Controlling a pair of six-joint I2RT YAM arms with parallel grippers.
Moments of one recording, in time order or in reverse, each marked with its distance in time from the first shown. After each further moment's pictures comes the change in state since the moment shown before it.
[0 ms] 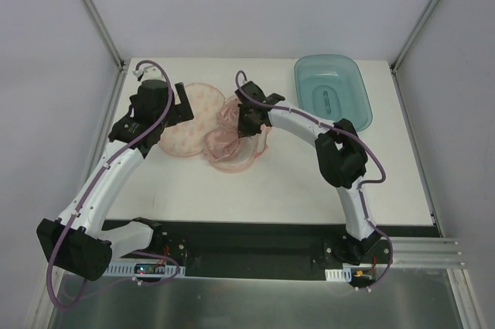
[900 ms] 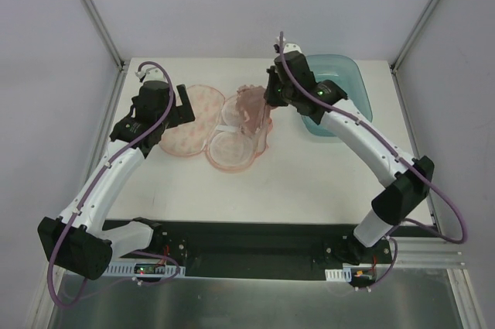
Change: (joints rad) left arm 0.000 0.006 -0.012 0.000 0.025 -0.001; right arm -0.019 -0.497 -0.058 -0.035 0.192 -0.204
